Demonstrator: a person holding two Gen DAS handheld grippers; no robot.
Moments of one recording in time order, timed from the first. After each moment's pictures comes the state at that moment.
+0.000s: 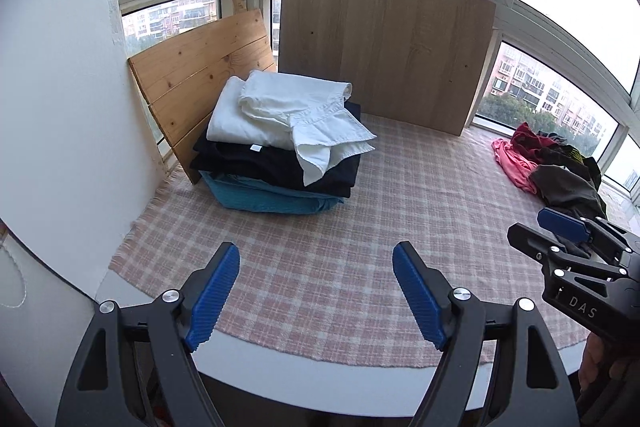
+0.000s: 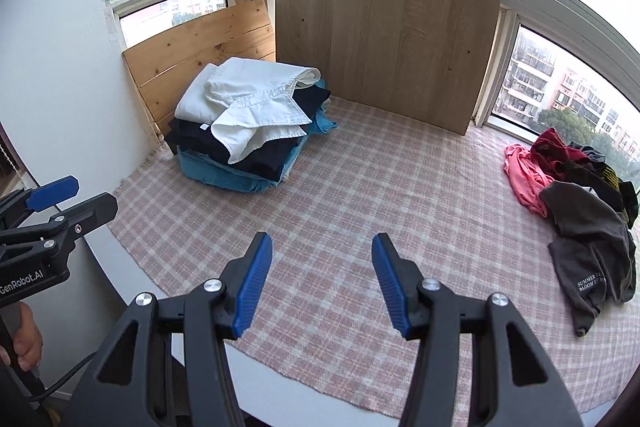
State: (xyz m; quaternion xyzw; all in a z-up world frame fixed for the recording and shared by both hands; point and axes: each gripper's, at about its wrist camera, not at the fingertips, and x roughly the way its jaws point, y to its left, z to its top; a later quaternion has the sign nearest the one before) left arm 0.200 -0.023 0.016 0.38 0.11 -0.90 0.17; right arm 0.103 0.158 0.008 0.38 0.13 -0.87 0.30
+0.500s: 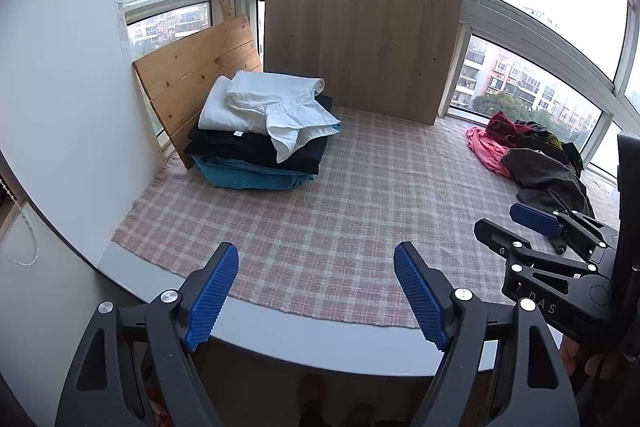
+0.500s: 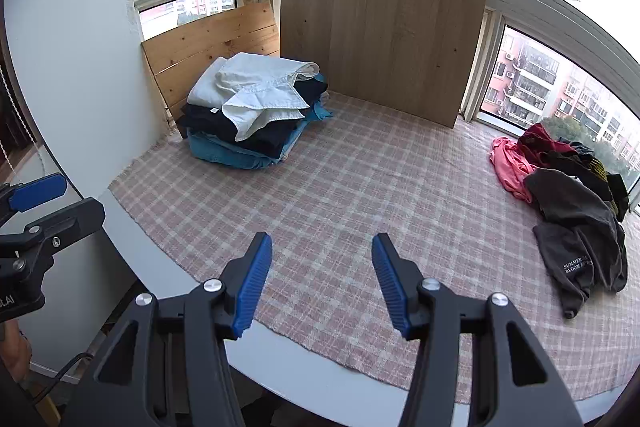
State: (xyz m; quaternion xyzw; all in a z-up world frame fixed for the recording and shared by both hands) left arm 0.250 0.040 0.038 0.37 0.10 -0.91 0.16; right arm 0.147 0.199 0.013 0.36 0.13 -0.87 0.30
